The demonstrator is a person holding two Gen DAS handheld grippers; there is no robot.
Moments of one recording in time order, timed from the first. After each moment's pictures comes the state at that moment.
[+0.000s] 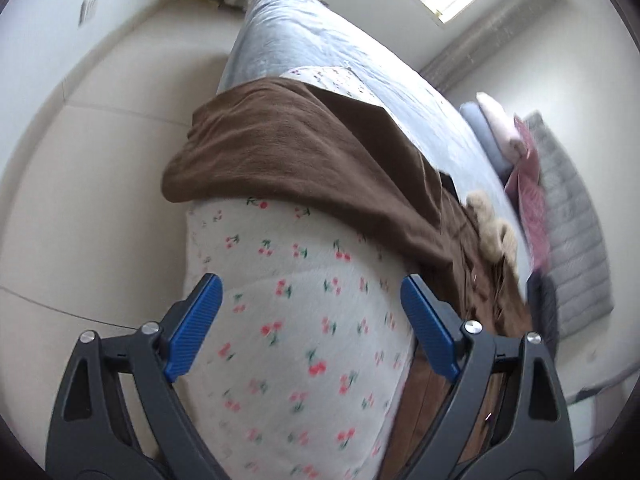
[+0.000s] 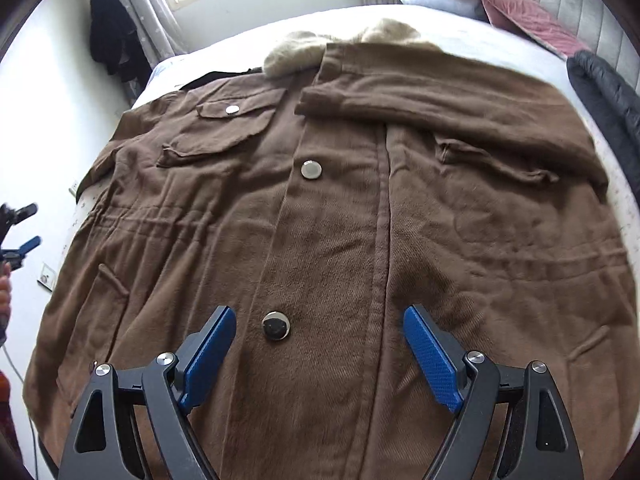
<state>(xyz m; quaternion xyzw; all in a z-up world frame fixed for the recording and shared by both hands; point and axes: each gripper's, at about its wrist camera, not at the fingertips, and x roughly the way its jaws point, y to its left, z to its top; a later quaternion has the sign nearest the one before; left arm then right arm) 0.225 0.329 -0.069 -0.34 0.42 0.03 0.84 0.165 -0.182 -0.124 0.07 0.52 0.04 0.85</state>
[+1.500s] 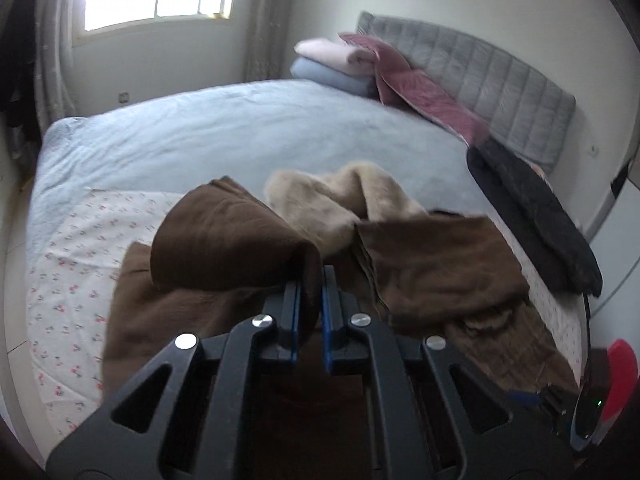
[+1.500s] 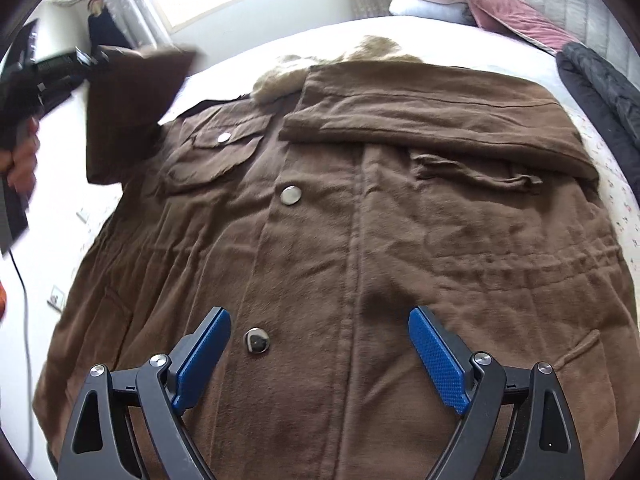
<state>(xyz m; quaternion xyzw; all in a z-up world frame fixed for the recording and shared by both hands) 0.347 0.005 0.004 0.00 0.37 -0.20 0.91 0.157 -0.215 -0.108 0.11 0.49 0.04 0.86</state>
